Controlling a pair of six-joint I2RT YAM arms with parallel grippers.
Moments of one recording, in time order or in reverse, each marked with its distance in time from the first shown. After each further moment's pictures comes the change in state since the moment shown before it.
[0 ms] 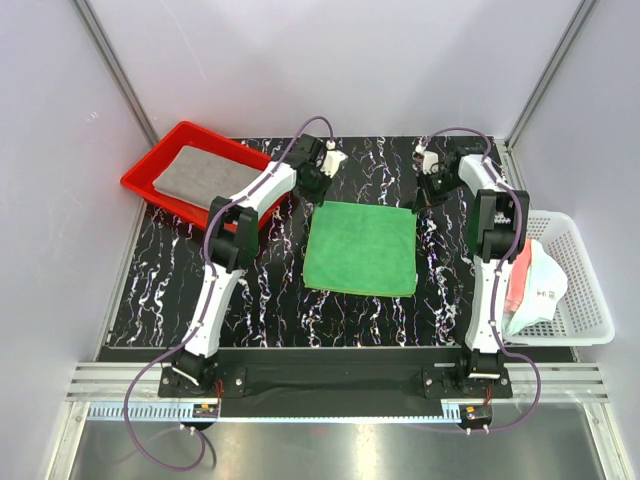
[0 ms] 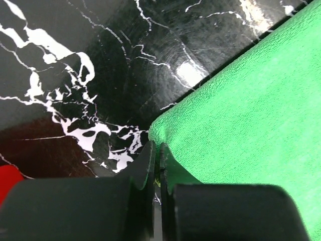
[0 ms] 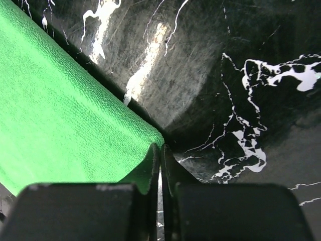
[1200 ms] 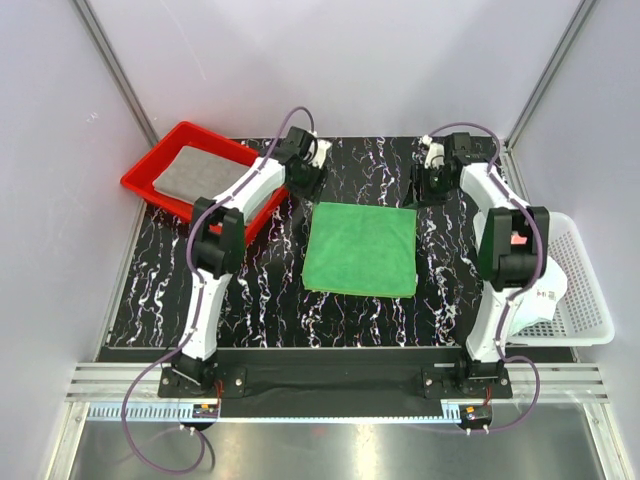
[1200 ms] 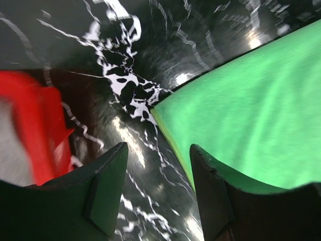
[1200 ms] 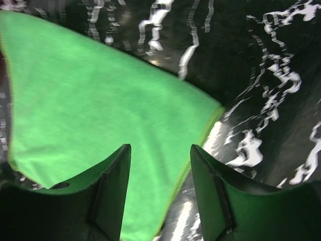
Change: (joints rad) left arm 0.008 -0.197 -0.140 -0.007 -0.114 -0.209; right arm 0.084 -0.429 -0.405 0.263 0.159 0.383
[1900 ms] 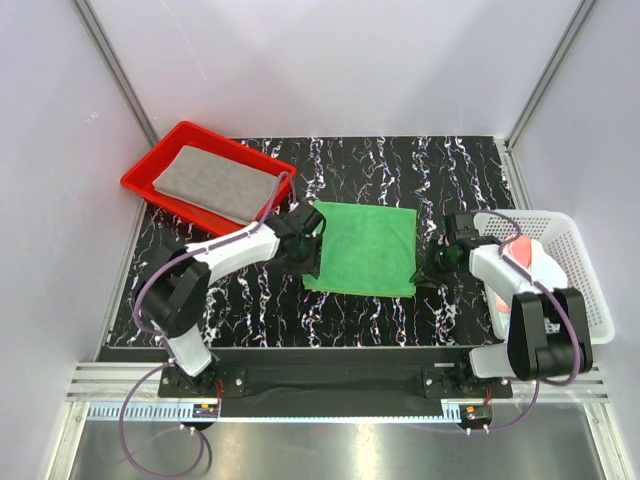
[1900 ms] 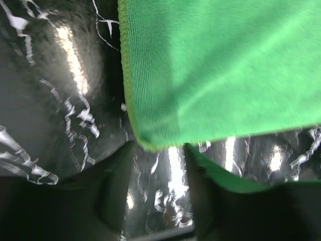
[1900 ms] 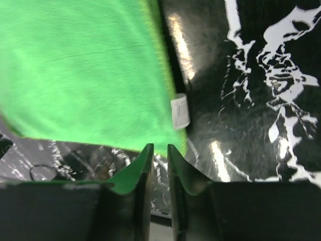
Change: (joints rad) left arm -0.266 -0.566 -0.940 0.153 -0.150 -0.641; right arm 0.073 -0.581 -0.873 0.140 0.138 0.583
